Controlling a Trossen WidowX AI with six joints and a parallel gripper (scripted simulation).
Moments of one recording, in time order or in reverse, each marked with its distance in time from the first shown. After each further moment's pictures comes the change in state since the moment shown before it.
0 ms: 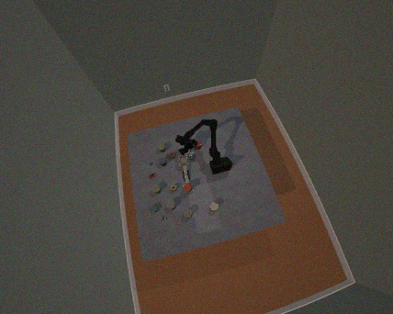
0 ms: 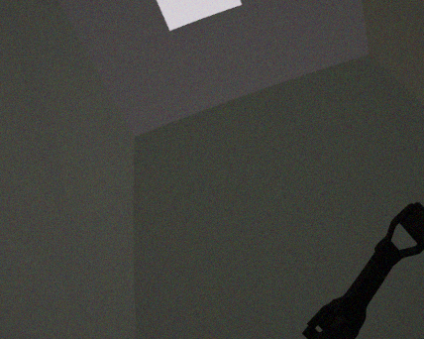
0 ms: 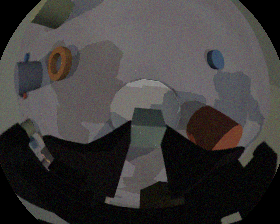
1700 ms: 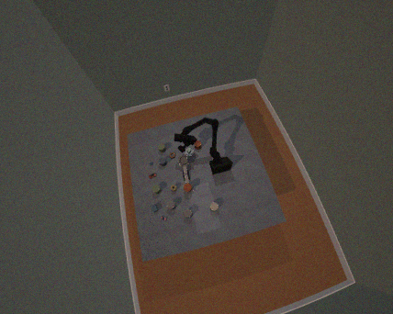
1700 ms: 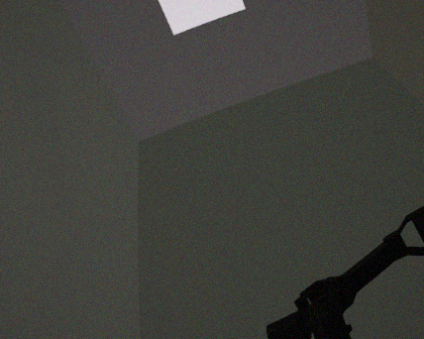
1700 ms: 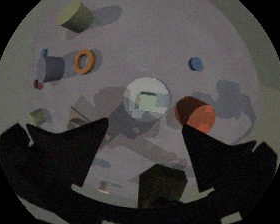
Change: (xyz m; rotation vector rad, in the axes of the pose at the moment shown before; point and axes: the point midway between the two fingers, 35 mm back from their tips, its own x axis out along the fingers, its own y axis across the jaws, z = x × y) arm -0.070 0.003 -0.004 -0.031 0.011 0.008
